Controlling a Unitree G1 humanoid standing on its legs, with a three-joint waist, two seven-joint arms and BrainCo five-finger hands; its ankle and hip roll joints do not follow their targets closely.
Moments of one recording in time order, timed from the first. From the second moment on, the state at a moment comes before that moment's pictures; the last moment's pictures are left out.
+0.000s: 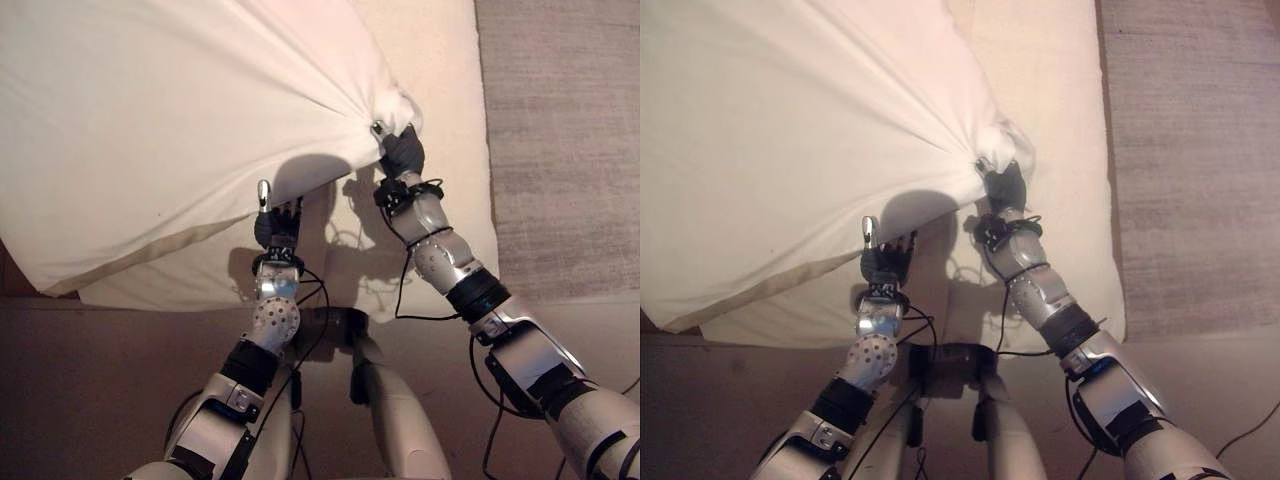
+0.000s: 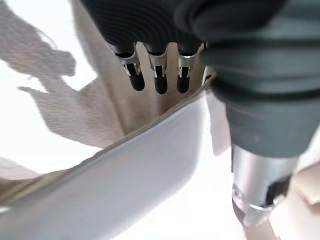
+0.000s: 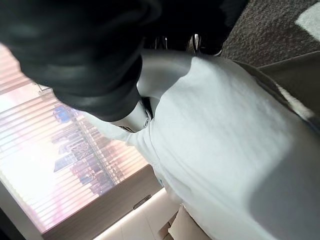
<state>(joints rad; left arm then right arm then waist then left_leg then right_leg) -0.55 0.08 -0.26 0.30 -1.51 -0.49 0.23 -0.89 -0.32 0.46 0.39 0.97 -0.27 -0.36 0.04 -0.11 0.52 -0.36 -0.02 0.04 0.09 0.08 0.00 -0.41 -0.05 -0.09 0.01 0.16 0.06</state>
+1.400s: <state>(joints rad) -0.47 0.29 -0.10 0.30 -1.19 -0.37 0.27 -0.42 -0.15 0.39 0.17 0.99 -0.26 -0.12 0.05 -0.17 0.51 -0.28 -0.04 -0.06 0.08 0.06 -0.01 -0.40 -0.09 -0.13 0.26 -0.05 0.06</state>
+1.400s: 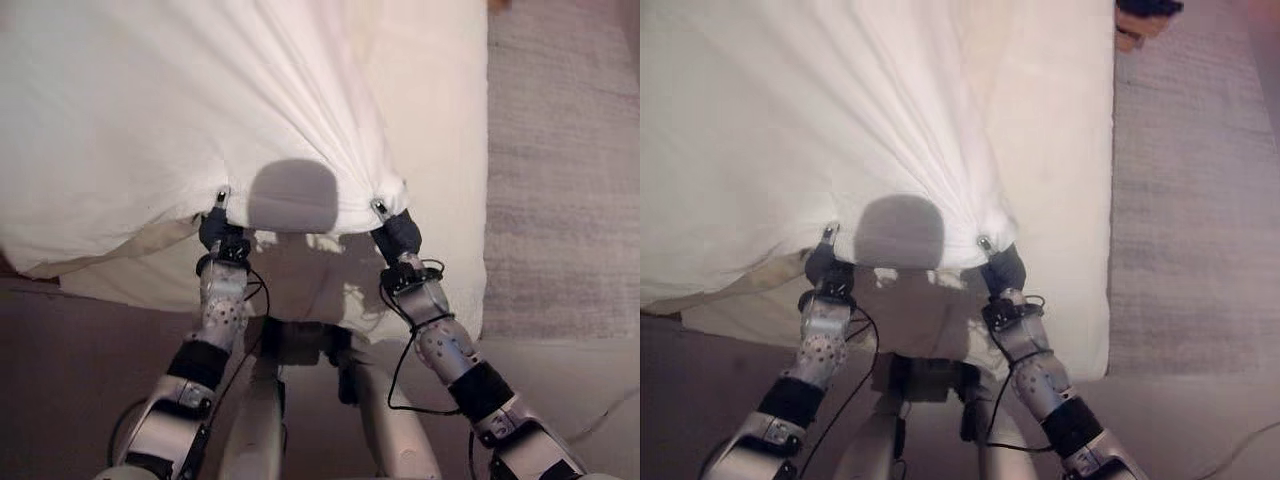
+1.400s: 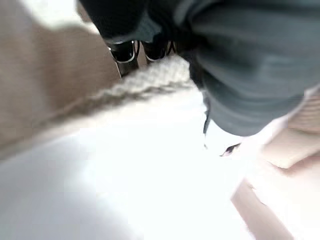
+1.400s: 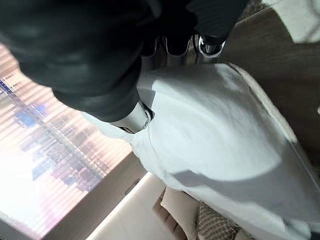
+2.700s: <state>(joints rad) -0.25 0.05 -0.04 0.42 -1.14 -0.35 0.19 -0.22 -0.06 0.37 0.45 1.07 -0.23 -0.12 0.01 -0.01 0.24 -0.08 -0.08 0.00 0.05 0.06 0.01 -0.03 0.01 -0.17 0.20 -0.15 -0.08</state>
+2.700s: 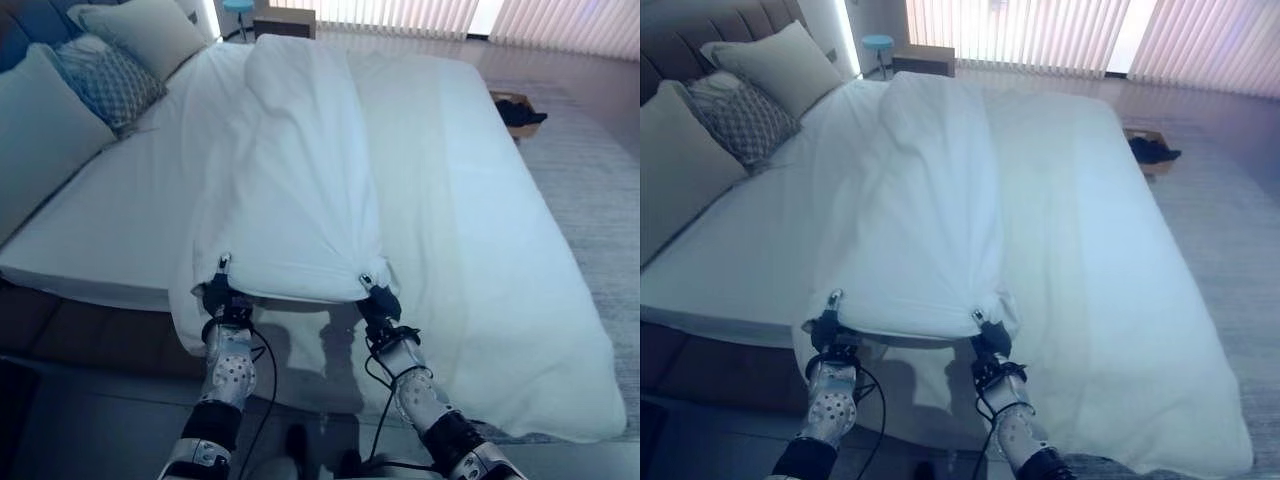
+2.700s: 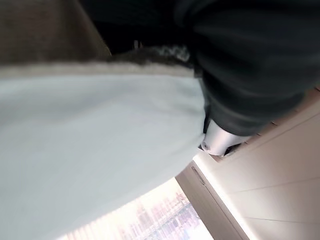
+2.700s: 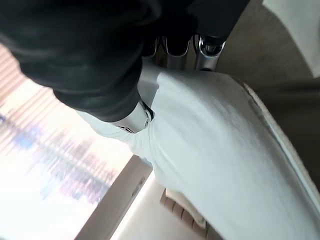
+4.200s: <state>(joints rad) -0.07 0.01 -0.02 0.28 -1.00 -0.34 0.21 -0.09 -0.12 0.40 0.26 0.87 -0.23 -0.10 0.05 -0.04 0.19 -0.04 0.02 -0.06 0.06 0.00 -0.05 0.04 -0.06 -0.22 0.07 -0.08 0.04</state>
